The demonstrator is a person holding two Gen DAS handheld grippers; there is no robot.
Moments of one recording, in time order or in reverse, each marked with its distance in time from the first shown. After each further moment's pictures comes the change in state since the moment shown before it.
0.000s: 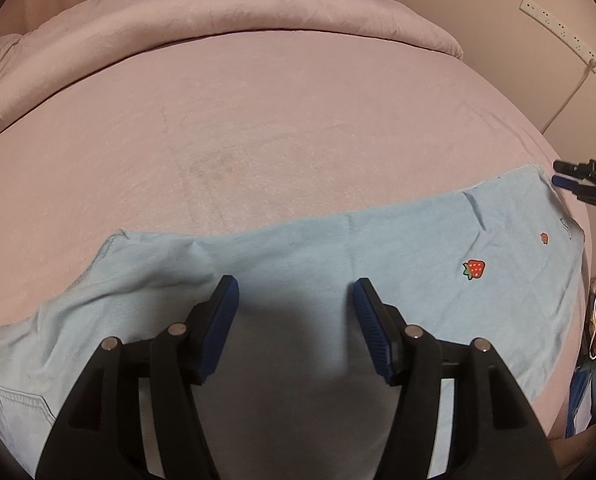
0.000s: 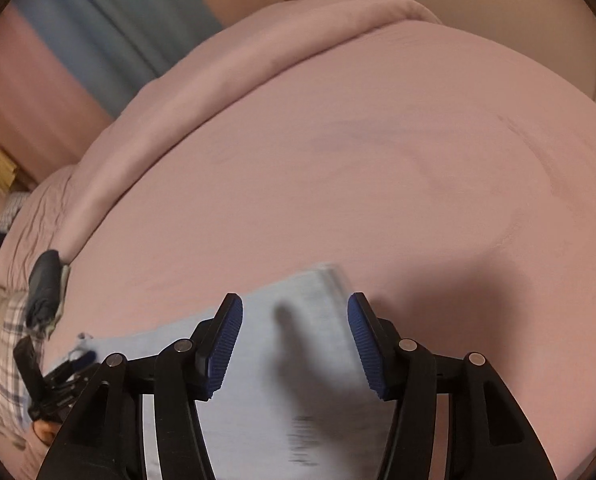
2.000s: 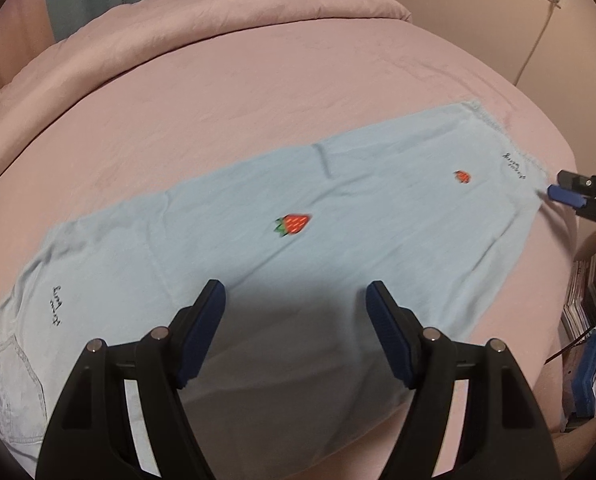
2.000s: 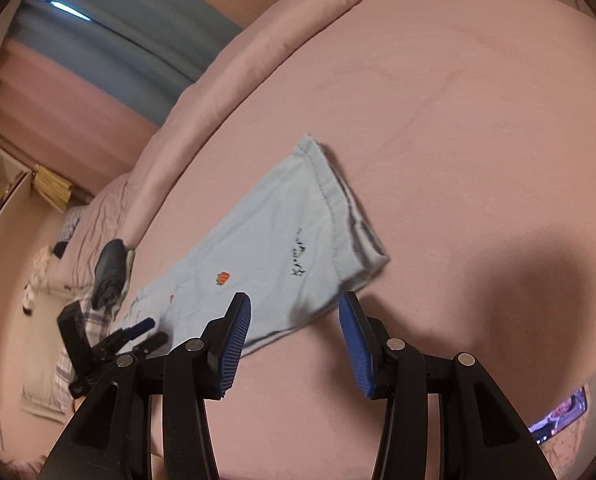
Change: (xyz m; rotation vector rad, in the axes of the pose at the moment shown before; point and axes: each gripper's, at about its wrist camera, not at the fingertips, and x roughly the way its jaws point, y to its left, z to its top) left arm -0.021 -0.128 -0.031 0.156 0.023 0.043; right arm -0.045 -0.024 -0.107 0.108 0.025 0.256
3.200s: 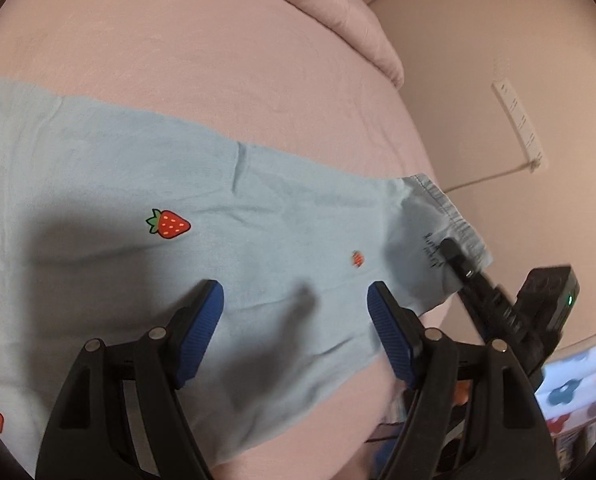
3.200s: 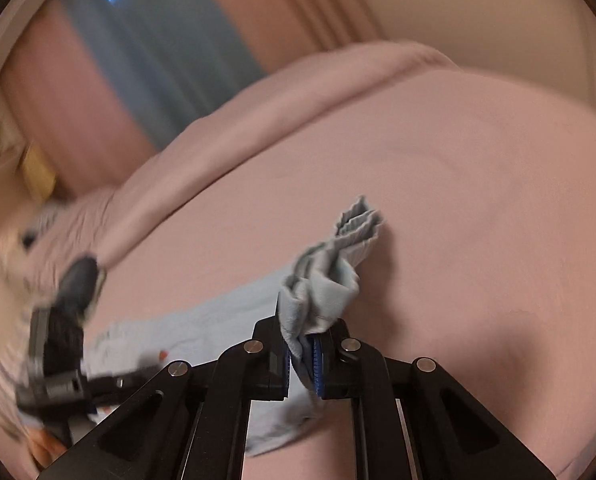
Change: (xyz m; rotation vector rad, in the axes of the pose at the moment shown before) left arm 0.009 0.007 0.009 -0.572 0.013 -0.554; right arm 0.031 0.098 0.007 -0.263 -0.237 -0.143
